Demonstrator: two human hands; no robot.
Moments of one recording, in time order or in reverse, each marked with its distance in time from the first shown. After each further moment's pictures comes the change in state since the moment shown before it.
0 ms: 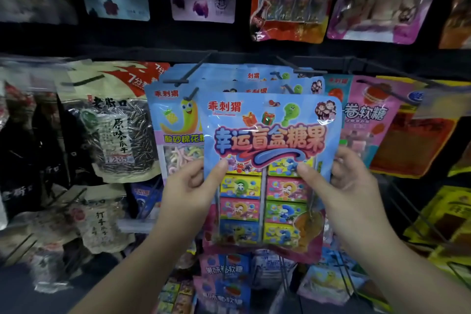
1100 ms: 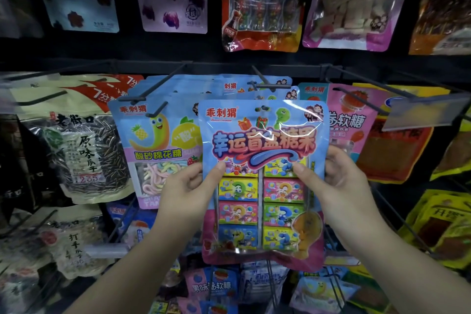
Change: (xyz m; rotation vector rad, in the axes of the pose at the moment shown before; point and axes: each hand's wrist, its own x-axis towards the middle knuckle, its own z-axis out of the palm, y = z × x) left_hand 0.033 -0.005 0.042 0.045 0.035 -0.105; right_hand 0.037 0.007 -0.033 -0.025 0.006 0.014
